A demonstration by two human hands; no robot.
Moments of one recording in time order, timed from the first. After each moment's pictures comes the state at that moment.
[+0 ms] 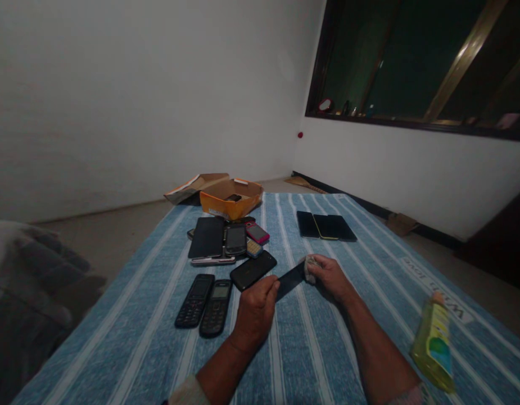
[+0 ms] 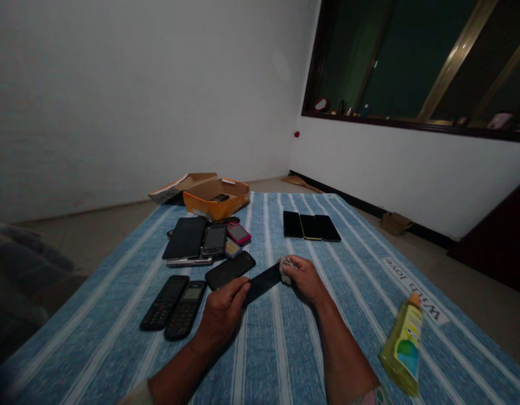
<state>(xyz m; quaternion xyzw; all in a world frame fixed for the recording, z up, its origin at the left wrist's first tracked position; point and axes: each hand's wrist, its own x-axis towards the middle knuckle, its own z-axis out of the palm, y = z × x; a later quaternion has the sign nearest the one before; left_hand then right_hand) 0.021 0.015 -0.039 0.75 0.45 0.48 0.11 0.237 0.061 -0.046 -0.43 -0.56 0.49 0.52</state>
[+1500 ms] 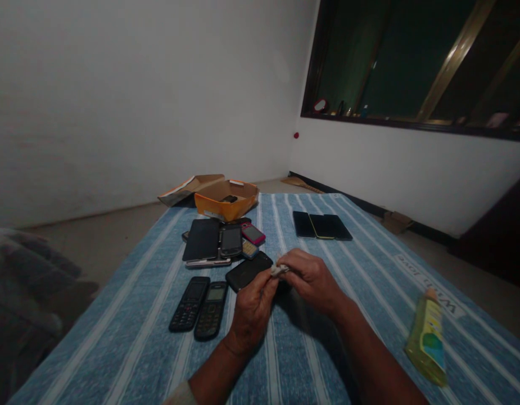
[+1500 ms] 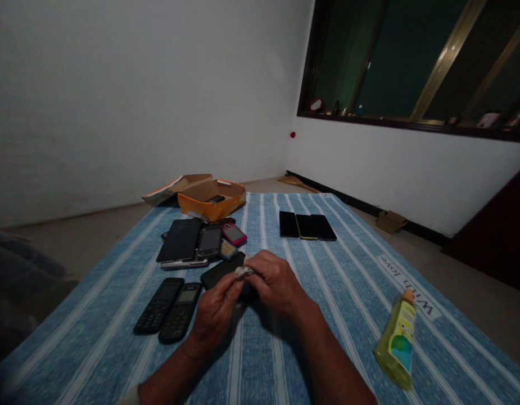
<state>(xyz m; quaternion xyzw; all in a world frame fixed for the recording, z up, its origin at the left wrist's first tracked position) 0.026 0.007 -0.011 0.70 0.38 0.56 0.25 0.183 0.018 0.045 -0.33 -0.84 0.14 0.40</state>
